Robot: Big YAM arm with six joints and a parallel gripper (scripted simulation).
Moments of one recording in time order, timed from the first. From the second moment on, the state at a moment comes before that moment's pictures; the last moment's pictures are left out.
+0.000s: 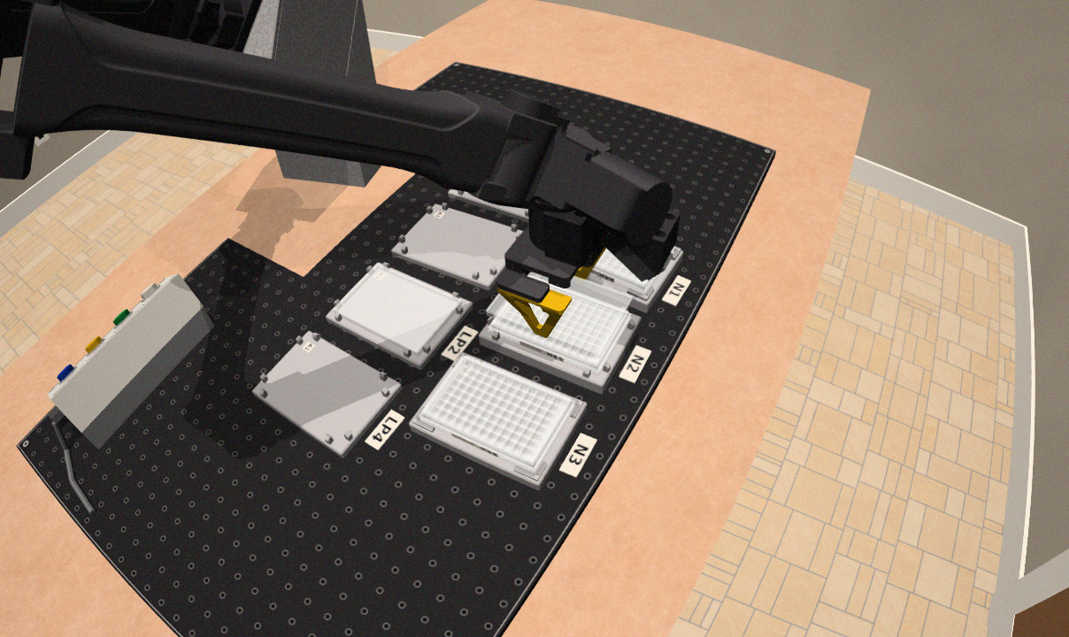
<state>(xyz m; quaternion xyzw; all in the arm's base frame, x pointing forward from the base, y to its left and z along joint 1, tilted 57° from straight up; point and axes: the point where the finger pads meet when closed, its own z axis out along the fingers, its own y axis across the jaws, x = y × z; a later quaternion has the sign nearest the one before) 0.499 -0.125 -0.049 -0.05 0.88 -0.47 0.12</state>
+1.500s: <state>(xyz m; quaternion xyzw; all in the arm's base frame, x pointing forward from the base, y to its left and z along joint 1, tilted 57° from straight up) 0.489 -0.196 0.058 -0.05 0.88 -0.47 0.12</state>
